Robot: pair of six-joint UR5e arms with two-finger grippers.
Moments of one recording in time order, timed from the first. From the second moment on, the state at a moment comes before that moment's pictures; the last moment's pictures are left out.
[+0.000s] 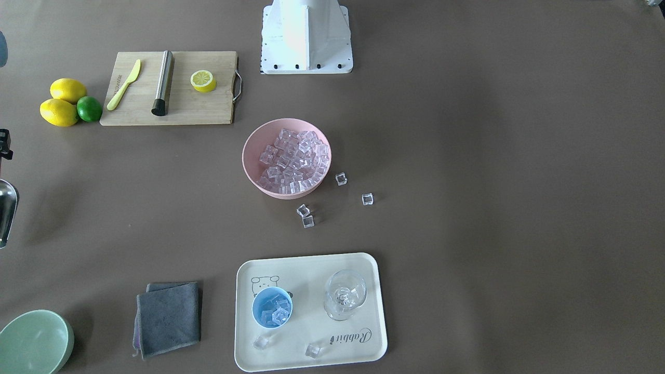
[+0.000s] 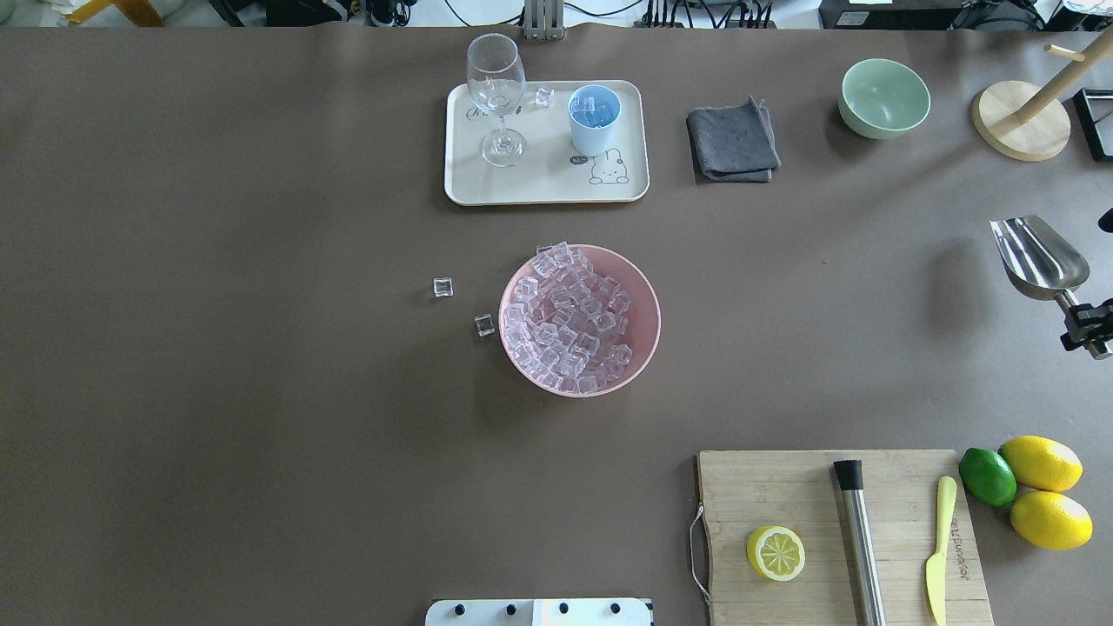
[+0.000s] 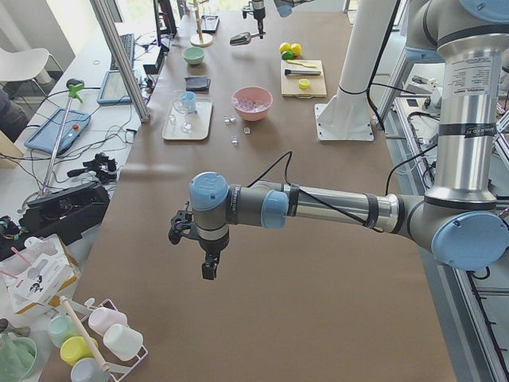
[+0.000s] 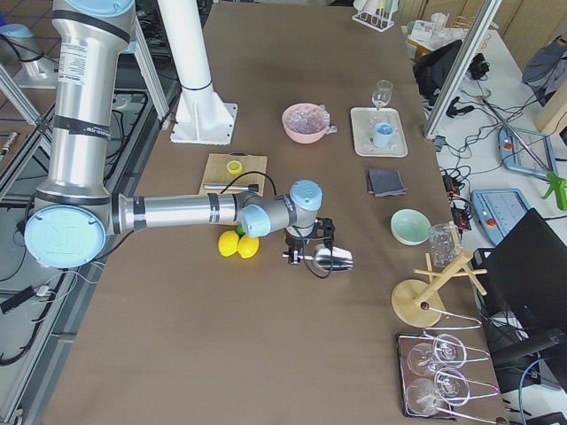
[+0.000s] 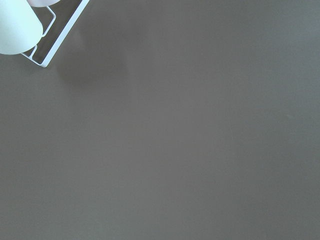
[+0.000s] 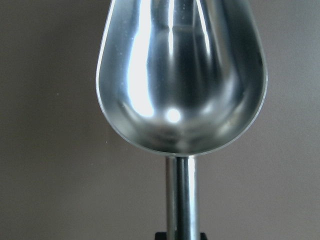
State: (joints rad) left arm -1.57 -1.55 -1.69 -1.56 -2.29 0.07; right arm 1.13 -1.73 1.74 -1.31 2.25 0.44
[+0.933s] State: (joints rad) left arm -1.56 -1.56 -1.69 -1.56 -2.29 0.07; right arm 1.16 -1.73 1.73 -1.26 2.30 0.46
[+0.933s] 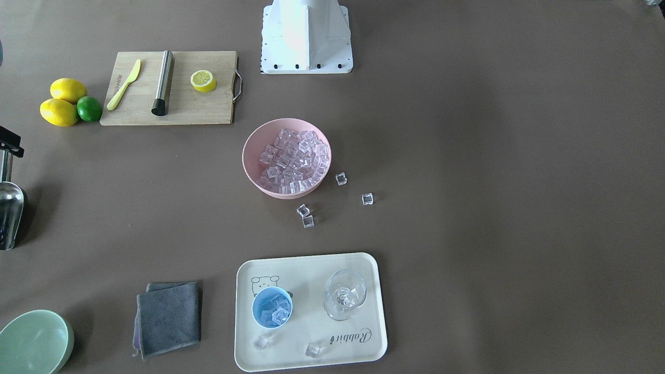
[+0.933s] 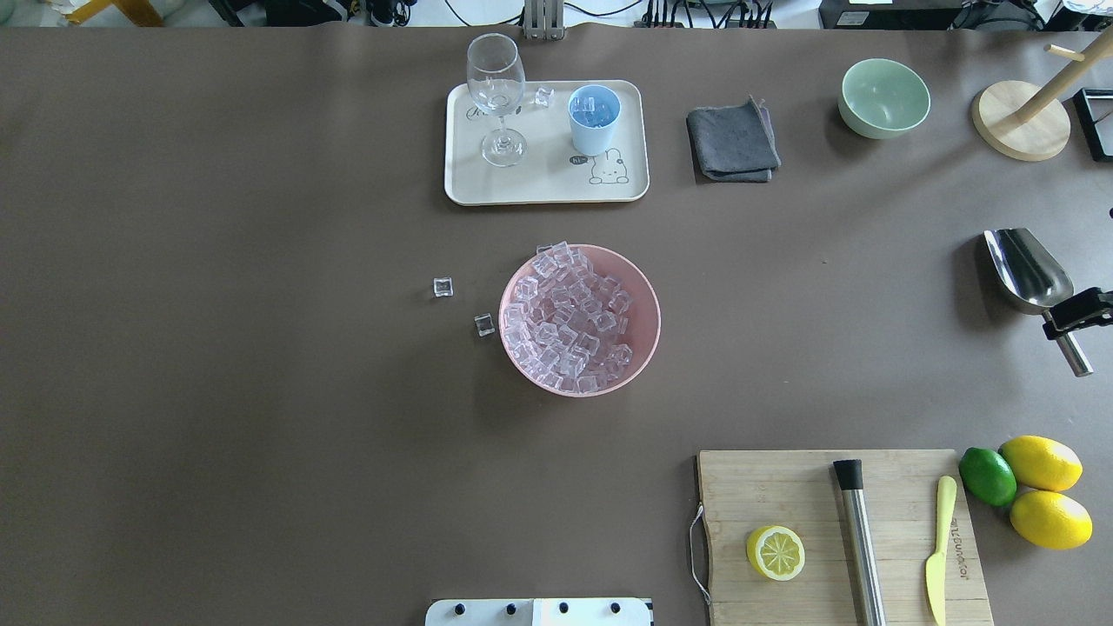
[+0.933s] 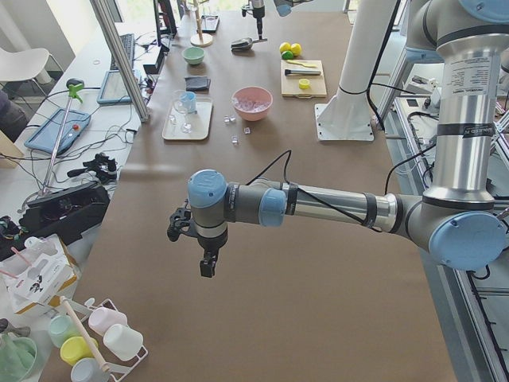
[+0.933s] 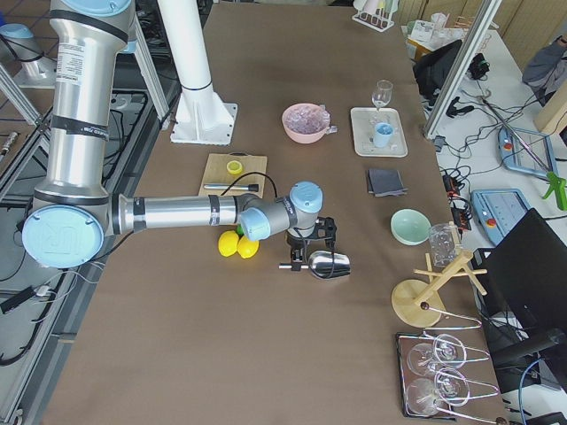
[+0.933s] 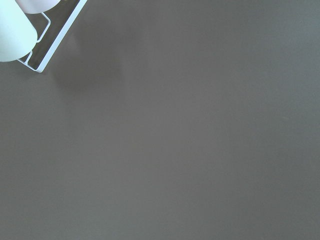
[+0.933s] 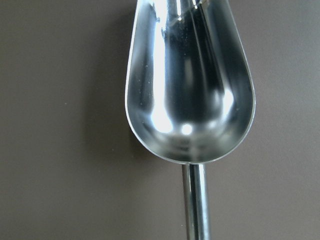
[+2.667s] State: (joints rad) left arm -1.53 -1.58 -1.69 -1.56 -2.29 0.06; right arm 1.49 -1.75 1.85 -1.63 2.31 0.04
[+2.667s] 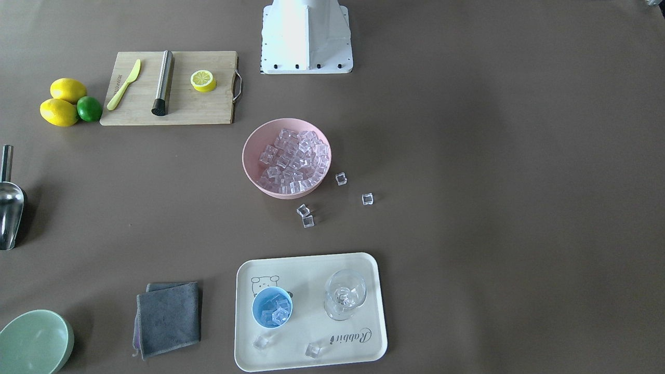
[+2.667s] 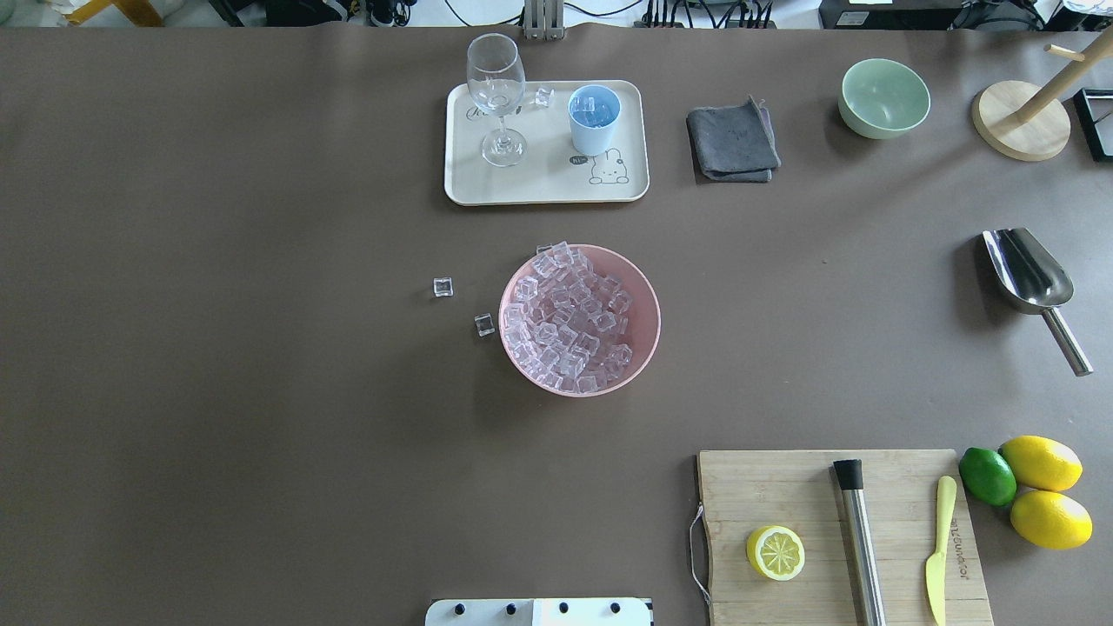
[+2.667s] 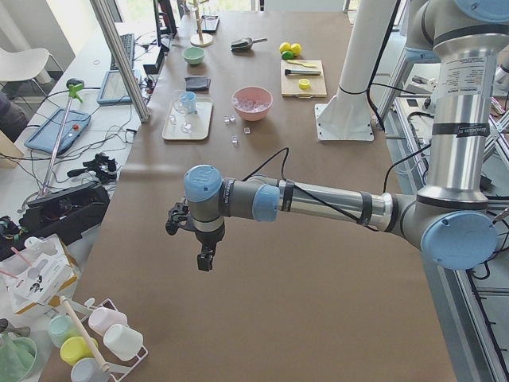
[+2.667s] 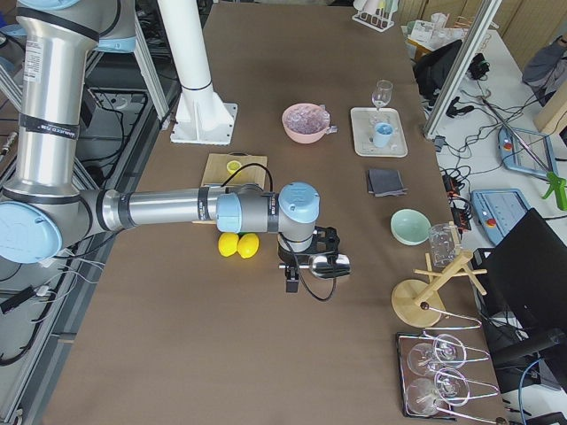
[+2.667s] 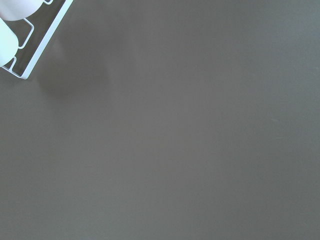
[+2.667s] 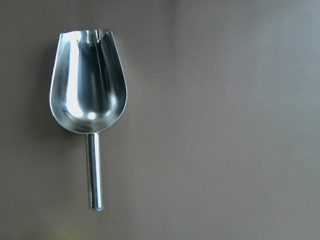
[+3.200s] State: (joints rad) left arm -1.53 -1.58 -1.69 -1.56 -2.29 0.06; right arm 1.49 -1.75 1.85 -1.63 2.30 0.04
